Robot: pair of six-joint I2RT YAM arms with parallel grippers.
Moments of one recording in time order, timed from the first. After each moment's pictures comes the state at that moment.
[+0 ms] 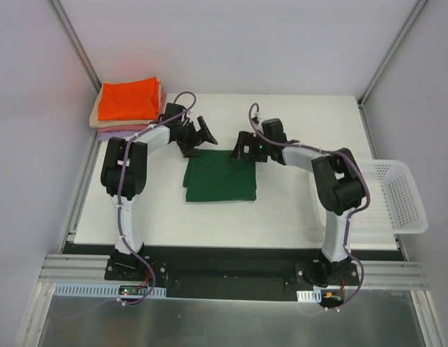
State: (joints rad) left arm -0.24 2.09 1.48 -0.34 0.47 -0.71; right arm 0.46 1.95 1.22 -0.03 -0.35 0.45
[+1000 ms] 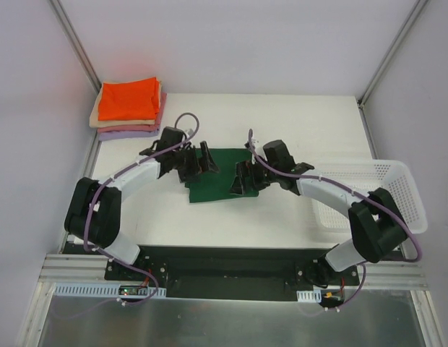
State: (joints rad) left arm -0.33 1.54 1.01 -0.29 0.46 -0.69; right arm 0.62 1.48 0.93 -0.17 -0.48 0.33
